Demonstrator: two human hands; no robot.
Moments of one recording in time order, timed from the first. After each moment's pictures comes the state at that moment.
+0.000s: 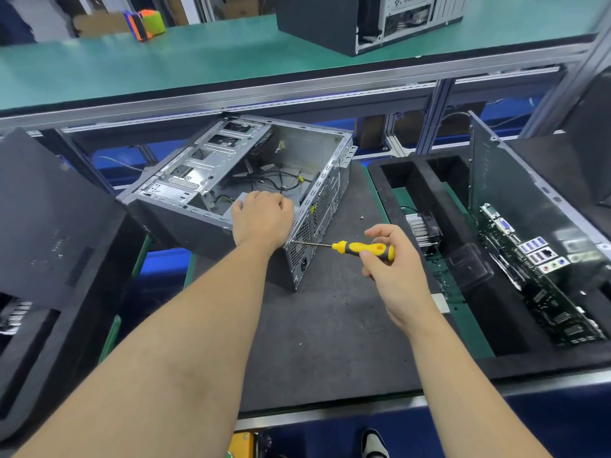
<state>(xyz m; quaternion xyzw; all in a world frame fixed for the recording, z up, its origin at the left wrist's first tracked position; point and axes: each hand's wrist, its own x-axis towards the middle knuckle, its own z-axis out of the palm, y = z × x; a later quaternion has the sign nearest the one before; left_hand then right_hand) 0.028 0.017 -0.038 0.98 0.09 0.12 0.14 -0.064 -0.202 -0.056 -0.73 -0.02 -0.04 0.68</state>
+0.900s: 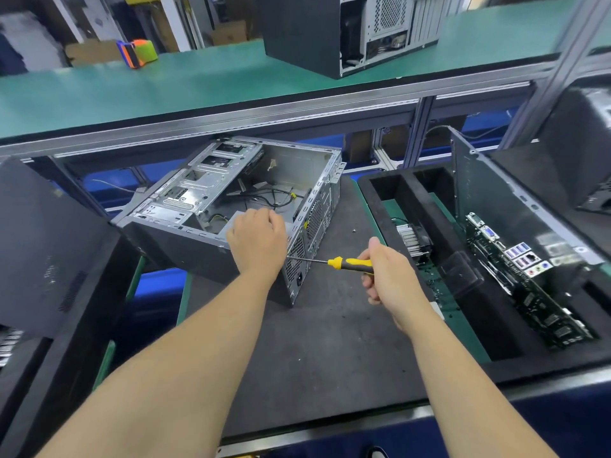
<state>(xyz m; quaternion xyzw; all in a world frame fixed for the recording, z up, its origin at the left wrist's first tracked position) 0.012 0.002 -0.041 0.94 0.13 0.25 0.18 -0.050 -0.204 -0.044 -0.75 0.09 0.06 0.65</state>
